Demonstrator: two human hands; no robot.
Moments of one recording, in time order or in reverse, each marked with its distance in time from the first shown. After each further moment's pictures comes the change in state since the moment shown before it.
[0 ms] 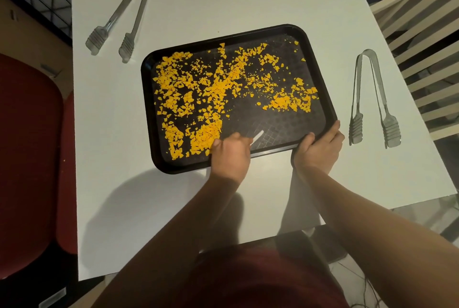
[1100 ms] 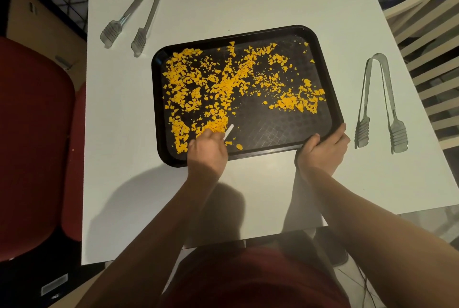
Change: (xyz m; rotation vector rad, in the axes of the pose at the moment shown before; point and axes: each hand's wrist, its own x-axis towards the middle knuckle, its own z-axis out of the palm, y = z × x) left_hand -0.013 -0.042 -0.014 -0.001 0.186 -0.158; right_hand 0.001 0.001 0.000 0.019 -0.008 -0.005
